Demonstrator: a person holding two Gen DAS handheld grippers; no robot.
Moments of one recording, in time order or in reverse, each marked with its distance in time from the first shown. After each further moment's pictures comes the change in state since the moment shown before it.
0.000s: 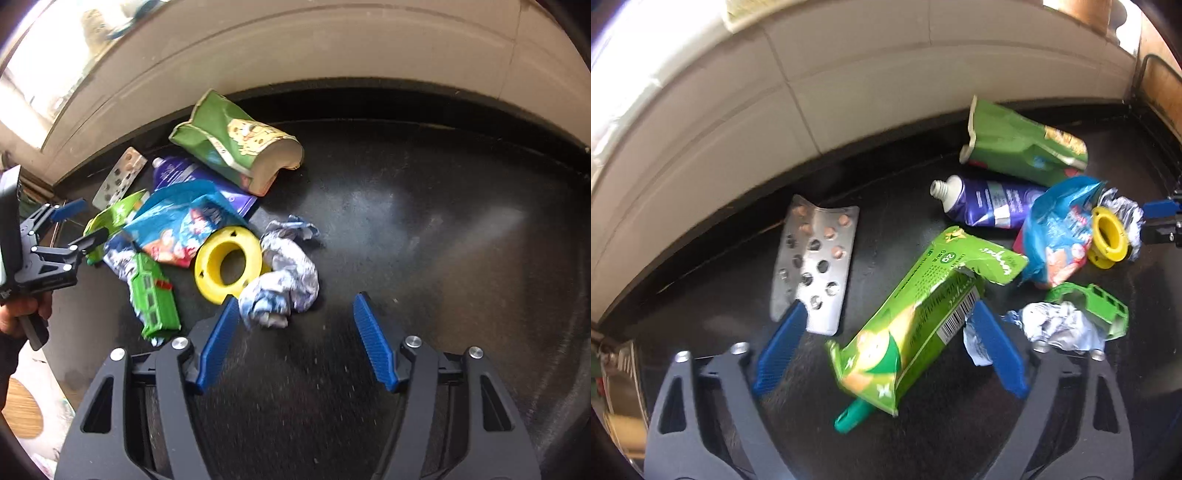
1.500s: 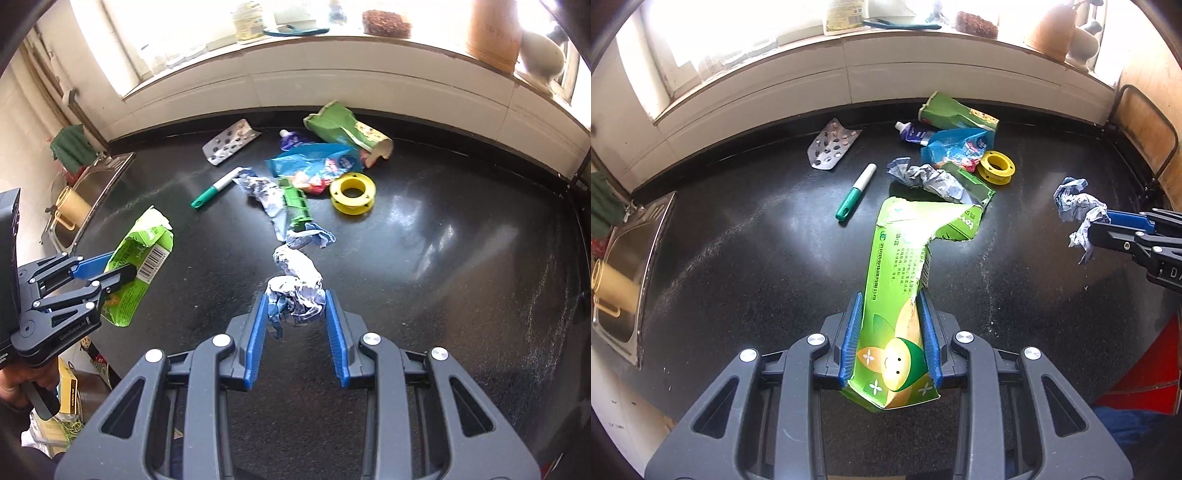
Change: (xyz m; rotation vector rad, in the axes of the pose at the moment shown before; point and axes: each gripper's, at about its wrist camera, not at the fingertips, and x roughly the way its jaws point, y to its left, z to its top) left arm -0.167 -0.075 -0.152 -0.293 -0.025 0.060; right arm -0.112 0.114 -0.132 -0.230 -0.149 -0.012
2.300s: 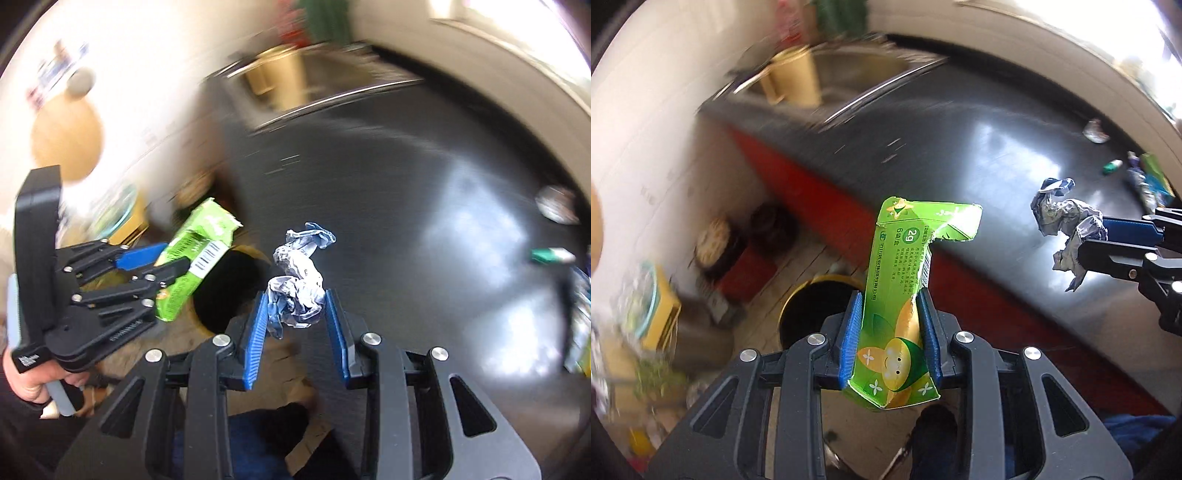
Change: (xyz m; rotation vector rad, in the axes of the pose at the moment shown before) left arm -0.087 0.191 -0.251 -0.708 0.126 0.372; right arm 0.073 0.359 -0.075 -0.767 0.270 0.474
